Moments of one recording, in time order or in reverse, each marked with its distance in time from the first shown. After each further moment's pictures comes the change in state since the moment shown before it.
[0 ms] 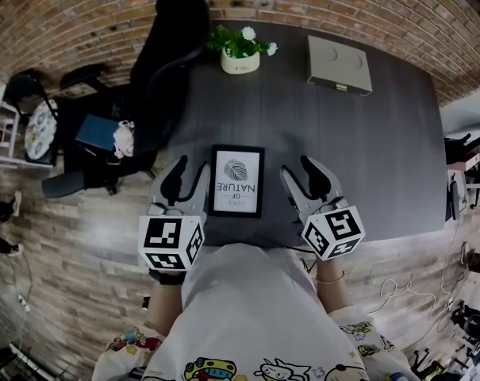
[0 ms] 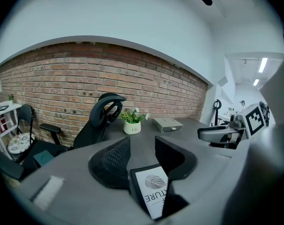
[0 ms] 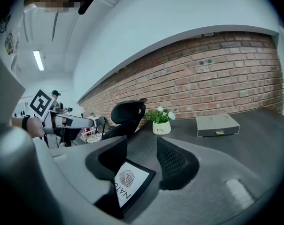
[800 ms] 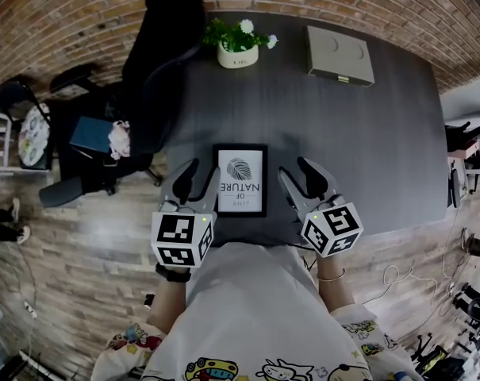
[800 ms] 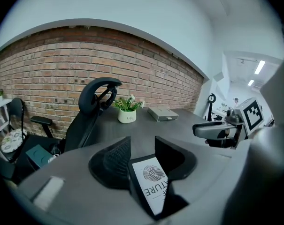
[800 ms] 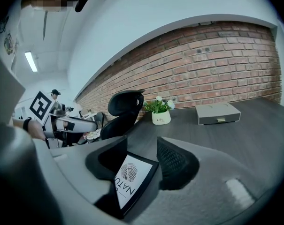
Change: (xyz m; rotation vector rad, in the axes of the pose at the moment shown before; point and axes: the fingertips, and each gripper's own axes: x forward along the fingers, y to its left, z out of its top) left arm 0.027 -0.001 -0.034 0.001 0.124 -0.087; right arm 0.017 0.004 -0.028 0.059 0.091 -0.023
